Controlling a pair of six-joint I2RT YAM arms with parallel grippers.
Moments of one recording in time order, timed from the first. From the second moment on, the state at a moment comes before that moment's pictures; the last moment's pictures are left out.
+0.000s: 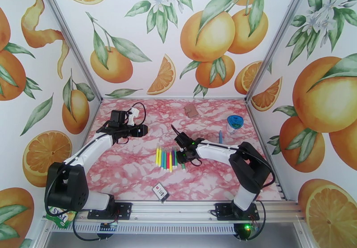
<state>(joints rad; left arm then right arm) -0.15 1.44 0.98 -0.36 0.44 -0.16 0.77 1.78 1.03 -0.52 0.00 0.40</state>
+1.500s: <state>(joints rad) -0.28 1.48 0.98 -0.12 0.72 -0.36 0.74 1.53 0.88 -0.15 0.03 0.41</state>
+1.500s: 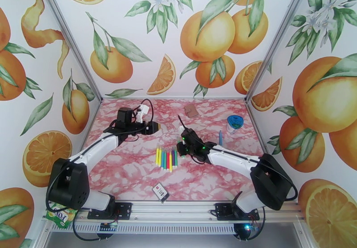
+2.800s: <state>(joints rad) -0.44 1.68 1.08 0.05 0.85 -0.49 0.75 1.48 0.84 0.14 -0.11 0.35</state>
